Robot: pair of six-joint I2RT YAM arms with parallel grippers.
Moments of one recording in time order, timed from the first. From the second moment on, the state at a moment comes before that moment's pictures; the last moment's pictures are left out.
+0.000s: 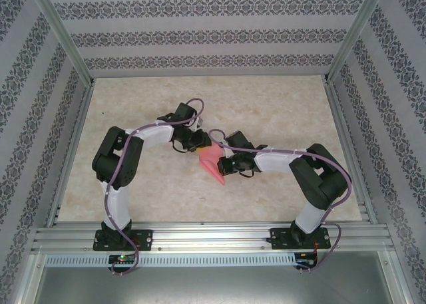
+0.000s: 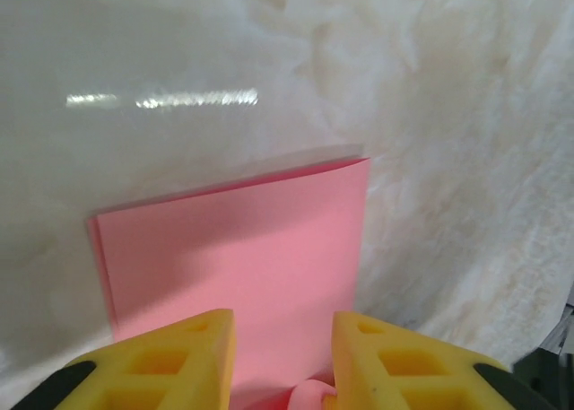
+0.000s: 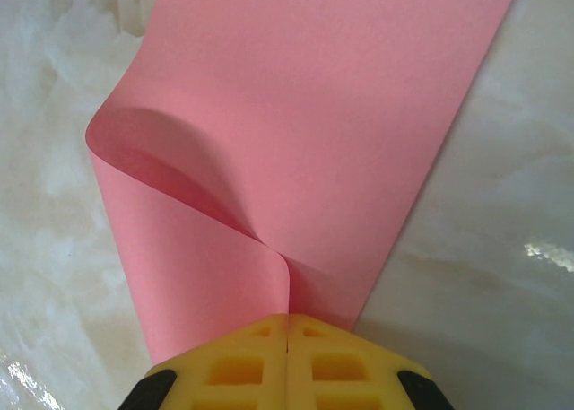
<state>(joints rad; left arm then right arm) -0.46 1.97 1.28 -0.39 0.53 -0.68 0.65 1.72 0.82 -0.15 -0.27 0.35</state>
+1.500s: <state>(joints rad) -0.57 1.85 1.00 -0.21 0.54 -0.81 0.65 1.73 0.84 -0.15 -0.27 0.34</state>
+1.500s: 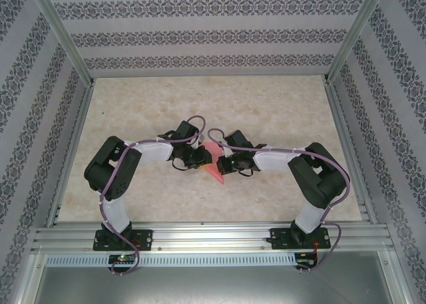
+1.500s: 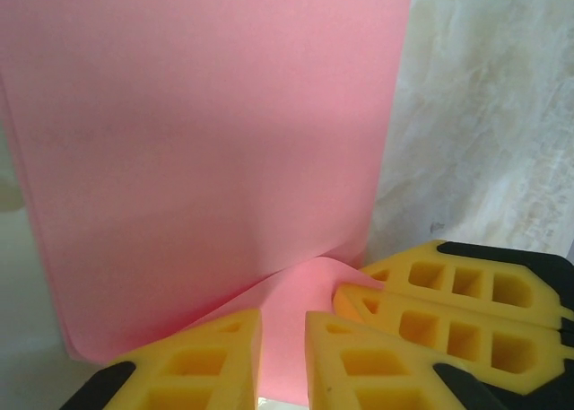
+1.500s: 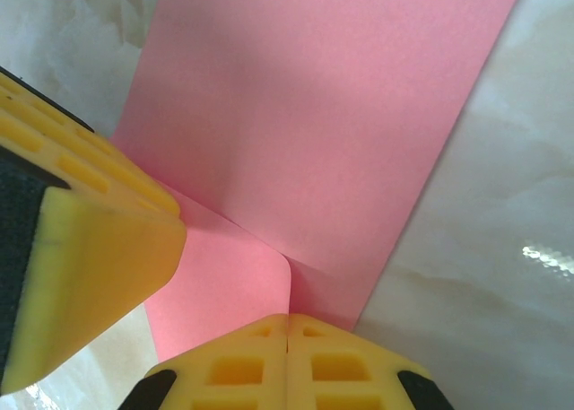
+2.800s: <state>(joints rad) -0.57 1.86 0.97 -0.19 0.51 -0.79 0.66 1.48 0.78 -0.21 -0.47 0.56</state>
